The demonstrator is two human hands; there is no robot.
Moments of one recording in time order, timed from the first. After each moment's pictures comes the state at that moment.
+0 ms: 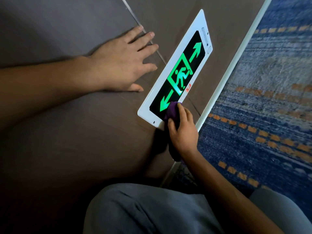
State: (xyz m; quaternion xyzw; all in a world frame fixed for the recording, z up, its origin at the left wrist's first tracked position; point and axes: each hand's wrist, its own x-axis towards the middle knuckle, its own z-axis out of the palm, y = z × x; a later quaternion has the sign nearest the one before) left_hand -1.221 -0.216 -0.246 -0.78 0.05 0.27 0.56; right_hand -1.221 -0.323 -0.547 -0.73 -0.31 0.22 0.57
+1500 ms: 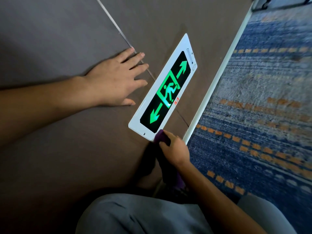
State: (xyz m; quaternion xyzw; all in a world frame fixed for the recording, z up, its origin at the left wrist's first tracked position) left_hand -1.222 -0.213 -0.251 -0.81 0.03 0.25 0.52; right_hand -1.213 -0.338 -0.555 -0.74 -0.35 0.36 0.45
